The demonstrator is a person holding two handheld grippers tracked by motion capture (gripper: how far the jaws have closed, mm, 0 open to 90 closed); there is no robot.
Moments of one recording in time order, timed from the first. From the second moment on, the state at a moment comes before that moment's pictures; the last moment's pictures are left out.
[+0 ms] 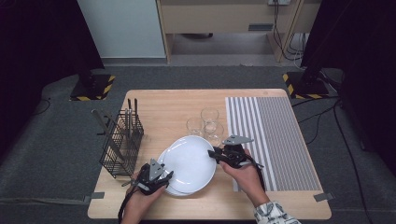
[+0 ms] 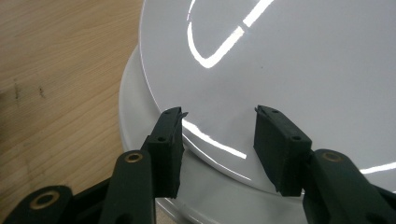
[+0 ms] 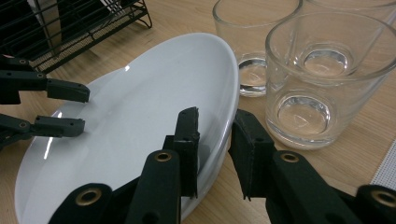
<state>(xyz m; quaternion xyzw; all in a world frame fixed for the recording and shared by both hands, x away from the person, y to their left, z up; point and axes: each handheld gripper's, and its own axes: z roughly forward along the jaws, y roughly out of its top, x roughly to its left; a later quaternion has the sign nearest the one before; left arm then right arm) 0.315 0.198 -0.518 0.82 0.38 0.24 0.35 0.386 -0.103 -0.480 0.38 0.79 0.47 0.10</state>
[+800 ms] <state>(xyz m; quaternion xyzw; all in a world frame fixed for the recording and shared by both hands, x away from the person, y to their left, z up) 0.319 0.193 -0.515 0.83 0.36 0.25 0.34 0.383 -0.097 -0.469 0.39 0.78 0.48 0.11</state>
